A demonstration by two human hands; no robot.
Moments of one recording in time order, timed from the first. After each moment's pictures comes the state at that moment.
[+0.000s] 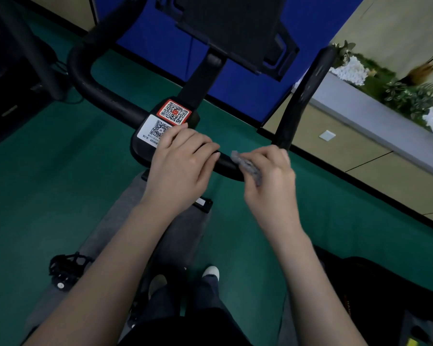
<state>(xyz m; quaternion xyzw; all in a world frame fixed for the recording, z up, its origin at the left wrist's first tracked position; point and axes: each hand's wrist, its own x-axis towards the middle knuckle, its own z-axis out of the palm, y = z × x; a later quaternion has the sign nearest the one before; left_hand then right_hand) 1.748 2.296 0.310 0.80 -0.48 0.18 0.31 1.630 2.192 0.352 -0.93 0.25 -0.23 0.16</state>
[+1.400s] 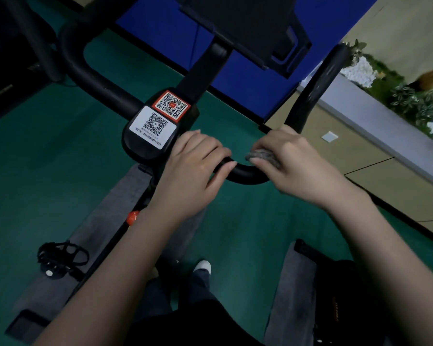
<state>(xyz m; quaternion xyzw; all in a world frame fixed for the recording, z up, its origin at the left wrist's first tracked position) 1.731 2.279 0.305 0.80 -0.47 0.09 0.36 1.646 2.122 0.393 -0.99 0.09 0.08 0.09</state>
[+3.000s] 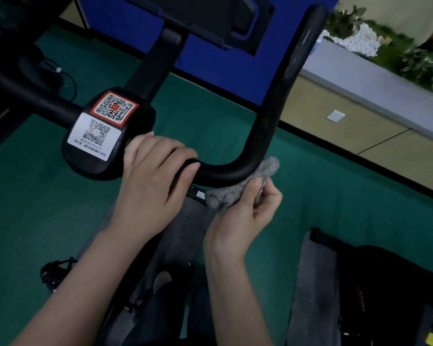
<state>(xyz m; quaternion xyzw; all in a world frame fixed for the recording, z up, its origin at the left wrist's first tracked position) 1.728 2.271 0.294 0.81 -0.46 0.13 0.34 1.643 2.203 0.292 -0.34 0.49 -0.54 0.59</state>
